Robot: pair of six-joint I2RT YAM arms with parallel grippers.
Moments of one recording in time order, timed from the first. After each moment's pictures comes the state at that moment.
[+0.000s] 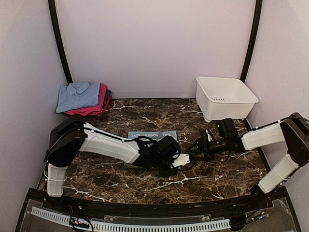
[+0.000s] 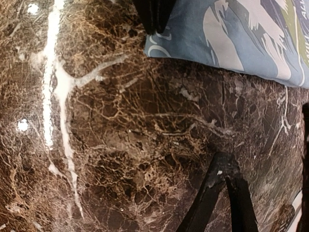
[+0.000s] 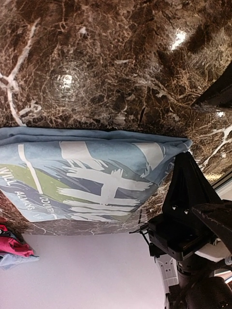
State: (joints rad) left arm -1.17 2.10 1.38 -0.19 -0.06 0.40; right arm 0.46 1.51 0.57 0.12 -0.74 0.78
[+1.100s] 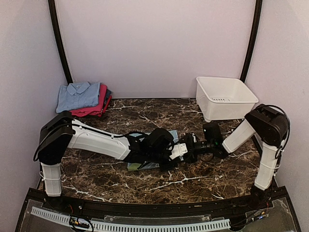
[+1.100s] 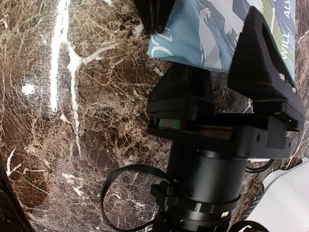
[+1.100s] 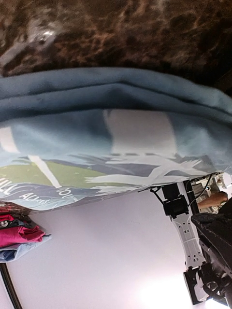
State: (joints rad) left arm -1.14 1.99 1.29 -0.02 0.02 0.33; right arm 0.57 1.89 0.64 0.69 -0.81 1.24
